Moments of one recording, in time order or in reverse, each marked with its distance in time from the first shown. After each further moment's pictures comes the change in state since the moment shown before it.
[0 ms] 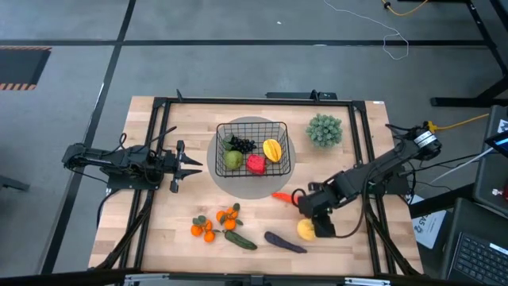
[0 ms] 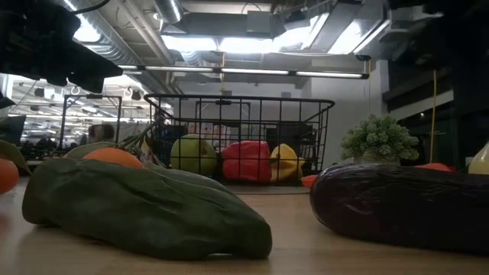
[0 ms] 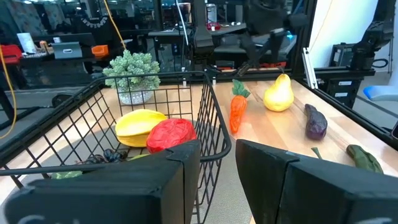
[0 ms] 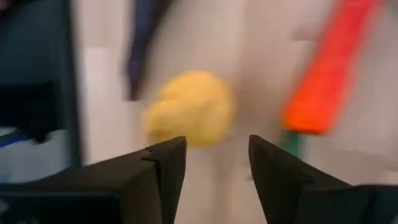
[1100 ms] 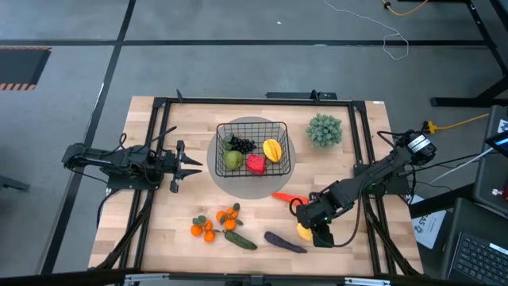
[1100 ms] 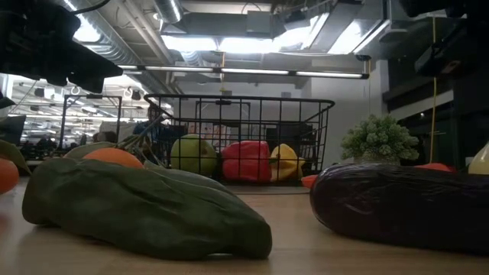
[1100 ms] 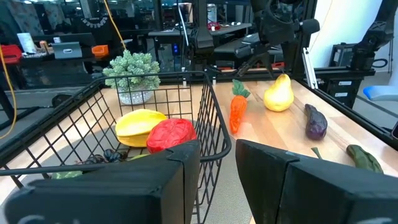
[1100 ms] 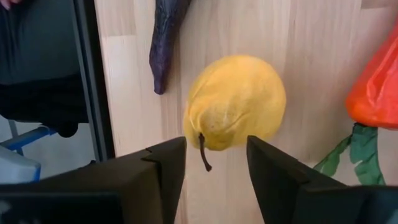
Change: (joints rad) left arm 0.000 0.000 0.000 0.000 0.000 0.000; right arm 0.058 0.086 0.016 0.045 -0.083 0.121
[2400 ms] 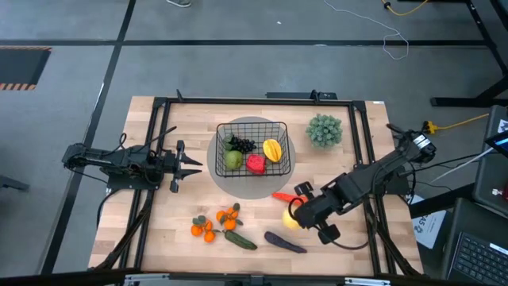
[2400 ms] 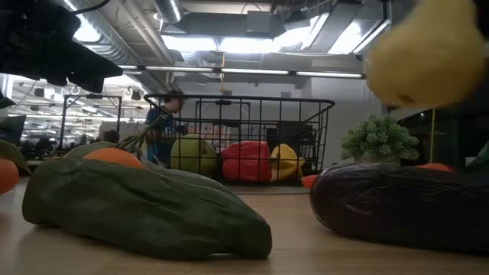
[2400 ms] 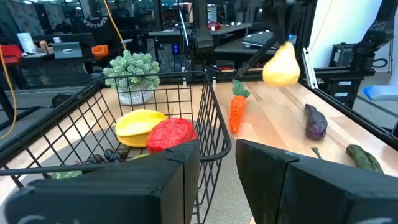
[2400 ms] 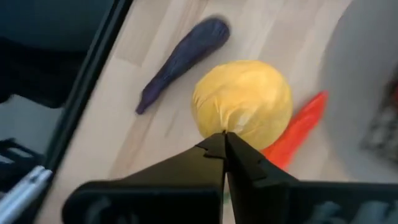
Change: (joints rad) left arm 0.000 0.000 0.000 0.000 0.000 0.000; right arm -0.002 0.000 0.320 -0.226 0.221 -0.514
